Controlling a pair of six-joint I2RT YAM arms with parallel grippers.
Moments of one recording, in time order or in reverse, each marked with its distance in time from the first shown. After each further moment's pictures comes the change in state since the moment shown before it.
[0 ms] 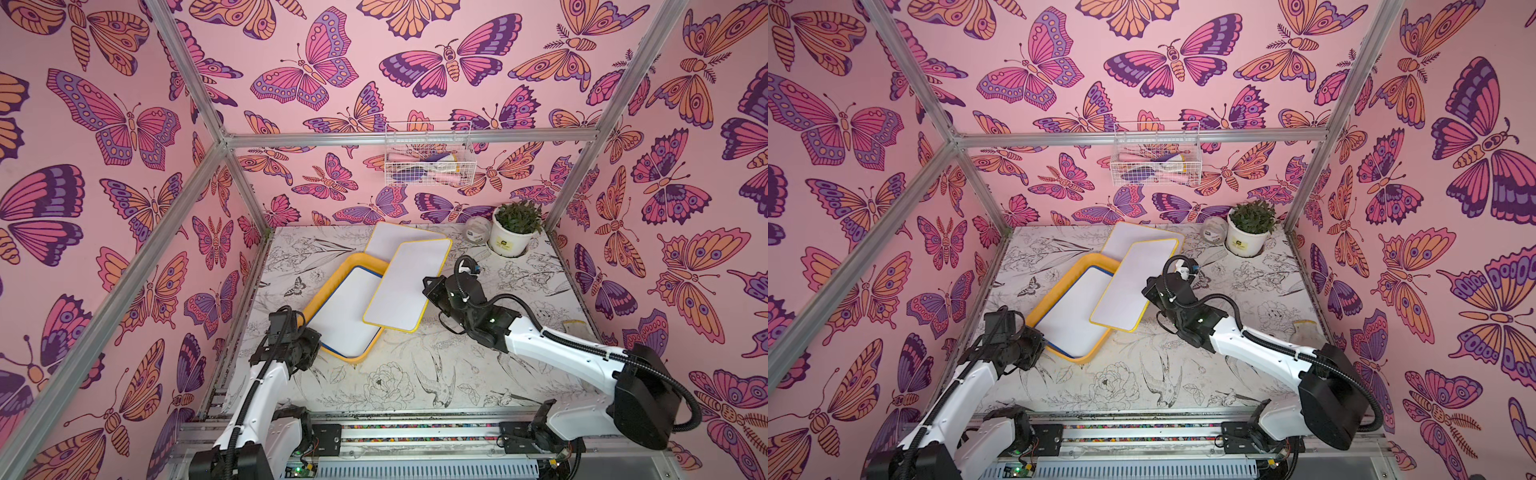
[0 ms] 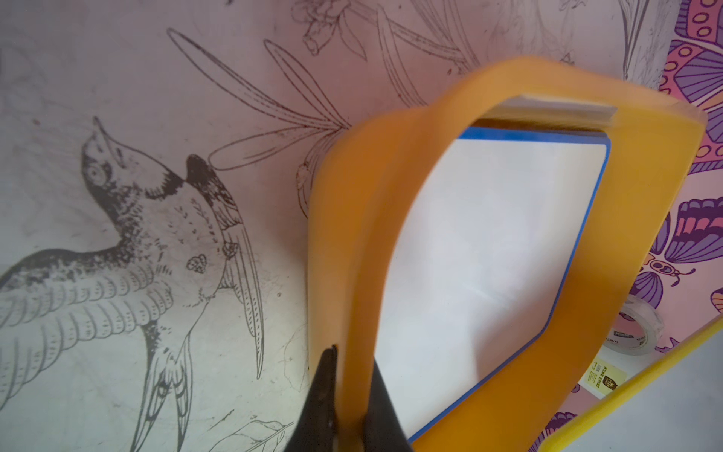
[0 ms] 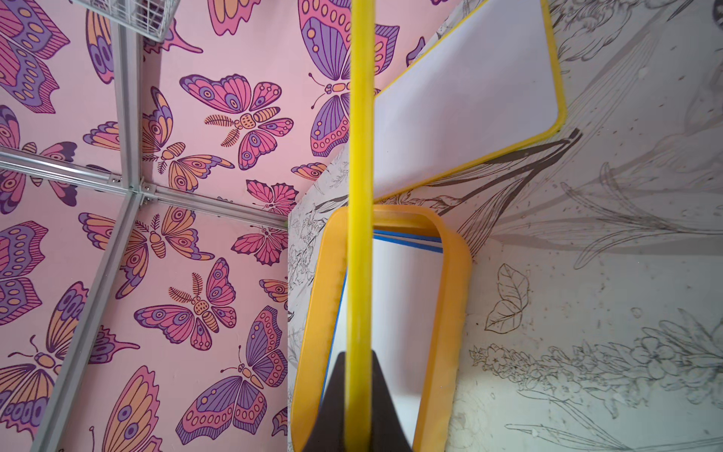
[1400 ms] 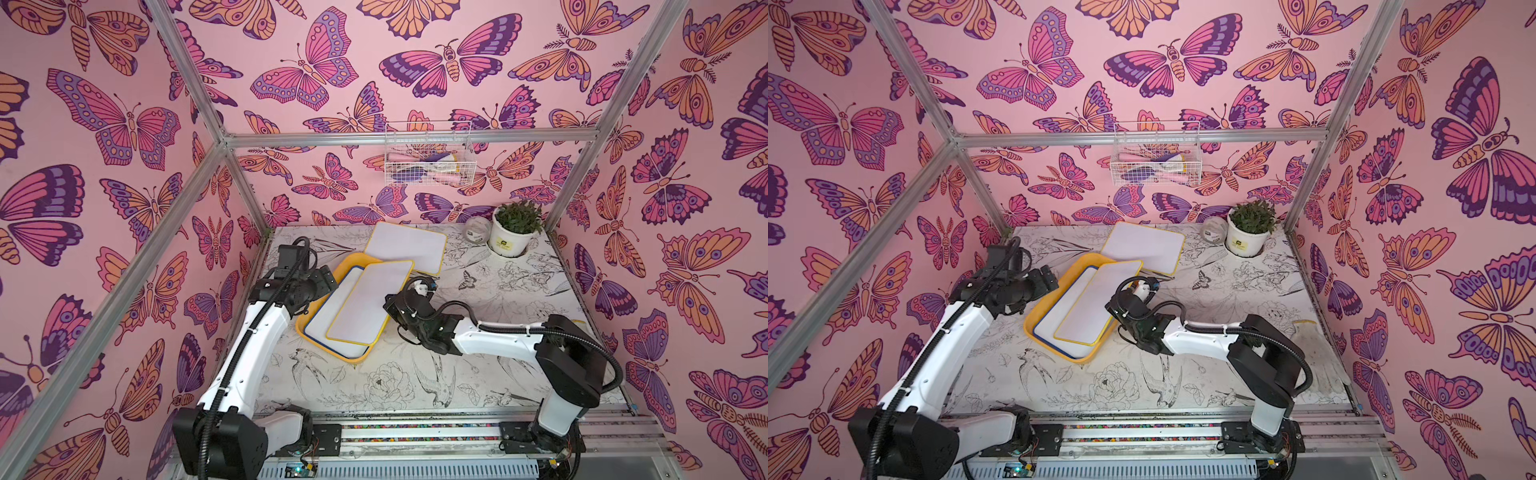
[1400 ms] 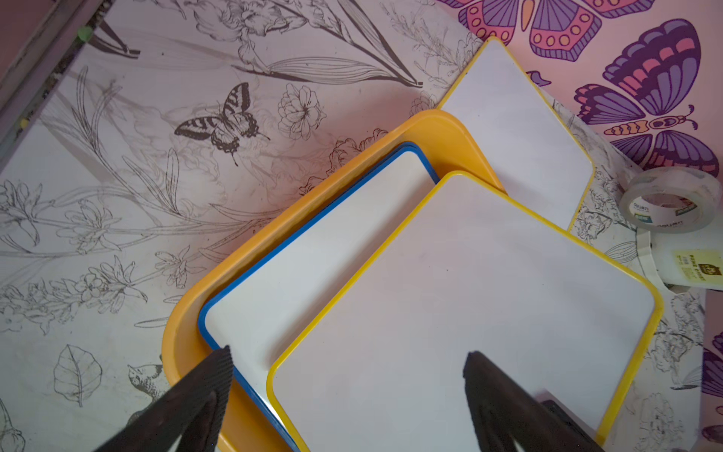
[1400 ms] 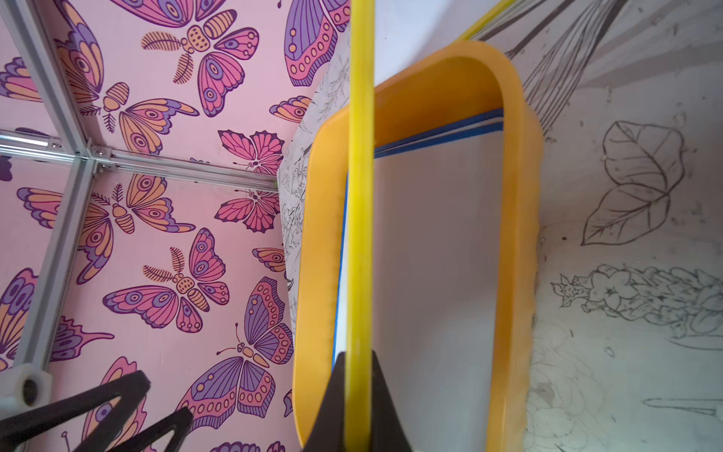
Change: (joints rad) left arm -0.231 0.306 0.729 -0.309 -0.269 0.524; right arm 0.183 0.364 0.138 0.135 0.104 0.215
